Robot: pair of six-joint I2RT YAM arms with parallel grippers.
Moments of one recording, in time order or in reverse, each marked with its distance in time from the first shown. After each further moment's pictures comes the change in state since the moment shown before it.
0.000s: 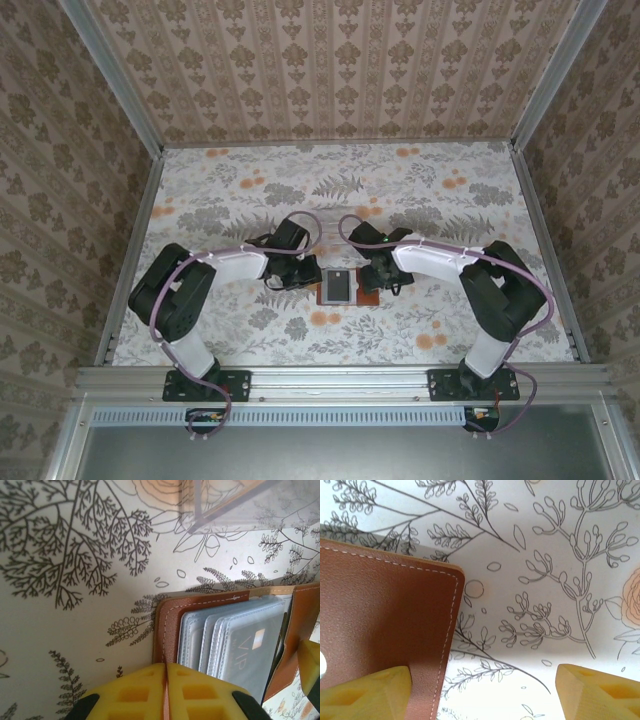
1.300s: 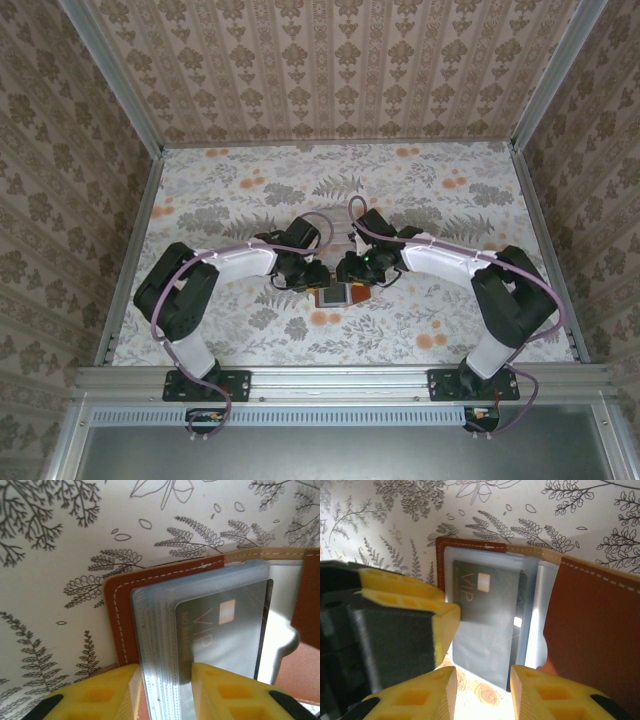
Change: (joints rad) left arm -0.061 0.026 0.109 -0.197 -0.028 0.089; right arm -0.038 -0.050 -0.031 0.314 -0.582 0.225
